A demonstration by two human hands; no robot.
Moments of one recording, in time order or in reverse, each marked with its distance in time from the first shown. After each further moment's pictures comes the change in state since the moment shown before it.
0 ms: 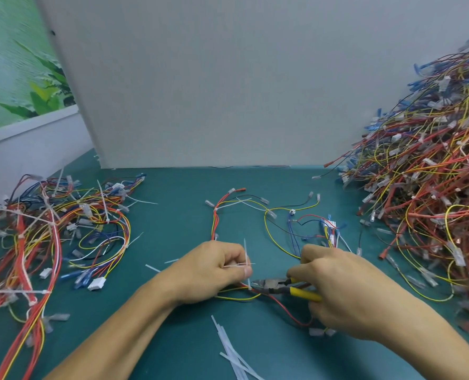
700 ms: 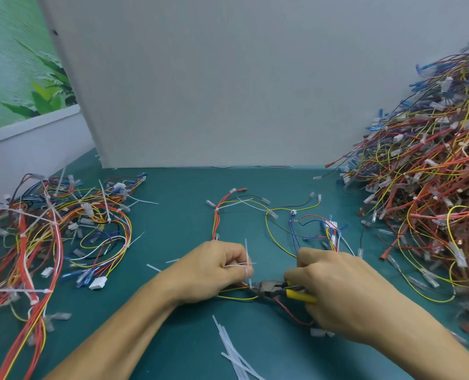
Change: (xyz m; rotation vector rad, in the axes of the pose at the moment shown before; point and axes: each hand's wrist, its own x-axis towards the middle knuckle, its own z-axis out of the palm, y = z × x) left_hand 0.001 0.000 0.000 0.008 0.017 -0.007; right_hand 0.003 -0.004 0.004 -0.097 0.003 -0.023
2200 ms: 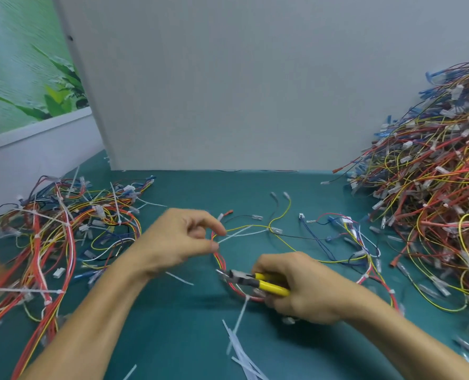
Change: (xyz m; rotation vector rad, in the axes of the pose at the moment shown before) left_hand -0.011 -0.018 -0.056 -0.211 0.308 0.026; right_hand 0.041 -0.015 0.007 0.715 0.008 -0.192
